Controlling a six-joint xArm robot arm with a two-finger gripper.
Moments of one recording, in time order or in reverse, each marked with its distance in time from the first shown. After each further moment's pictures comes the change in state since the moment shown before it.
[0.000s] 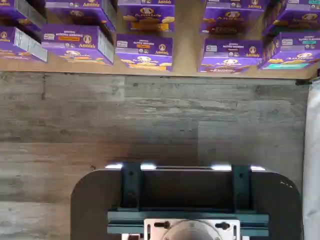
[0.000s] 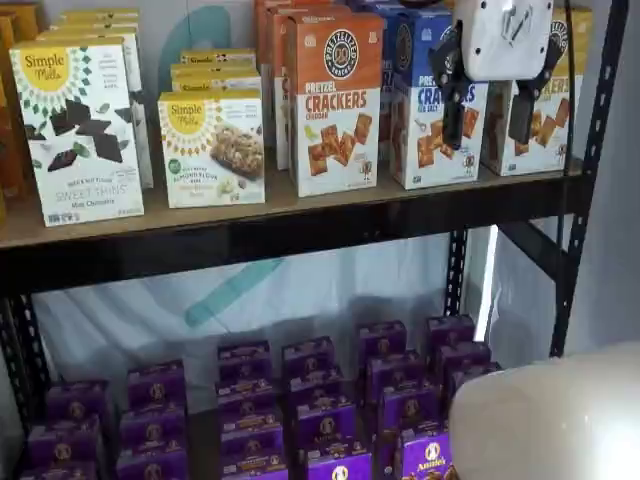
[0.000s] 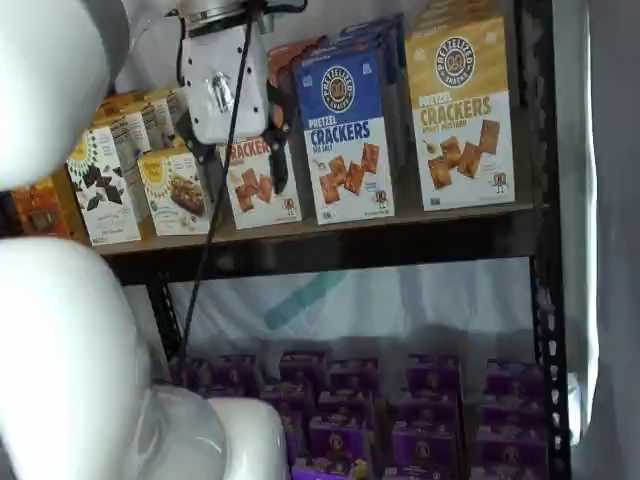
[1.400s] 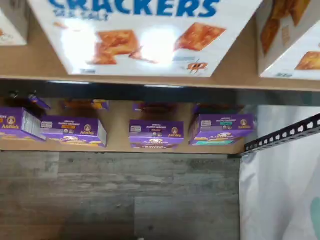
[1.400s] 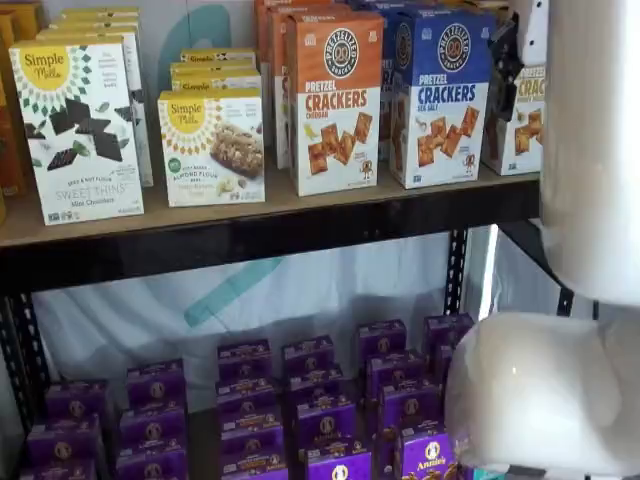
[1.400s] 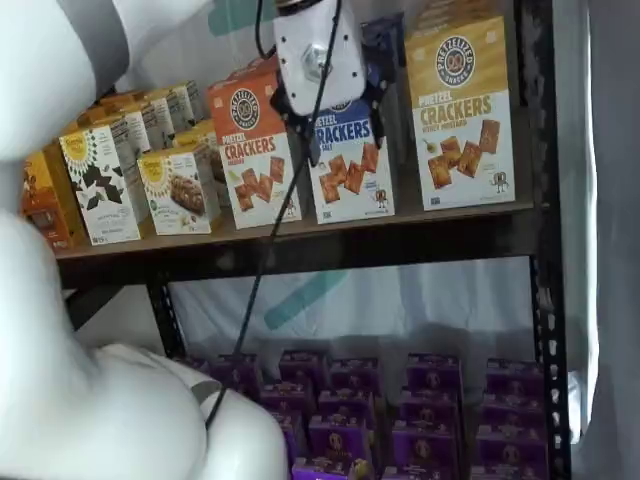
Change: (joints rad) arm -0.453 0.073 0.026 -0.015 -0.323 -0.450
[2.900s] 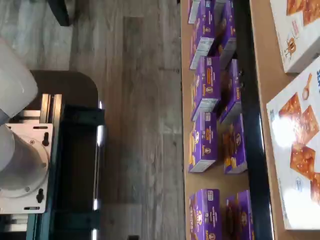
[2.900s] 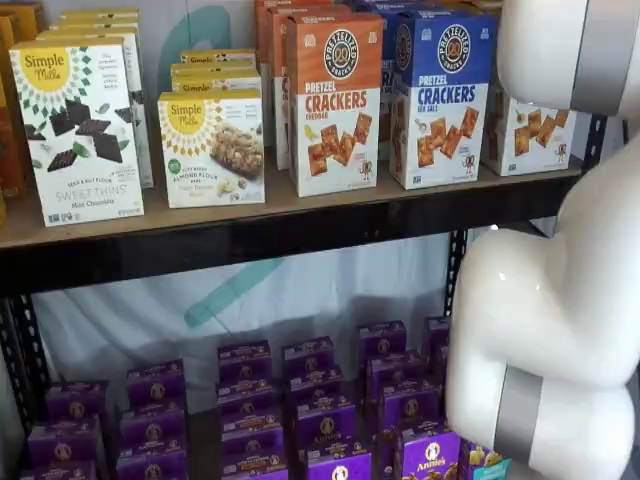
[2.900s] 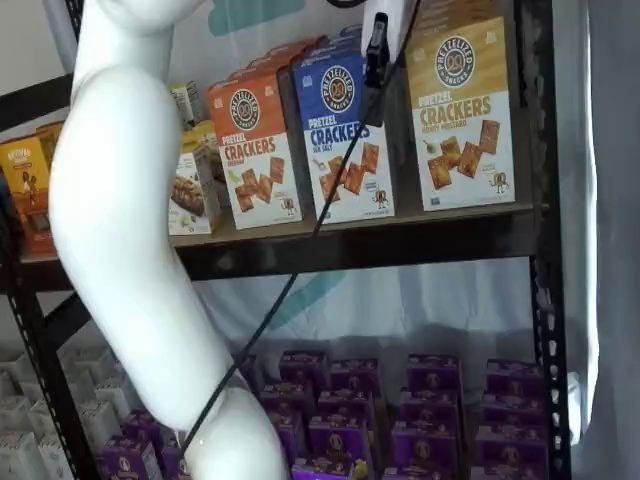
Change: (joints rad) arm -0.331 0.497 -0.503 0.331 0.377 -1.767
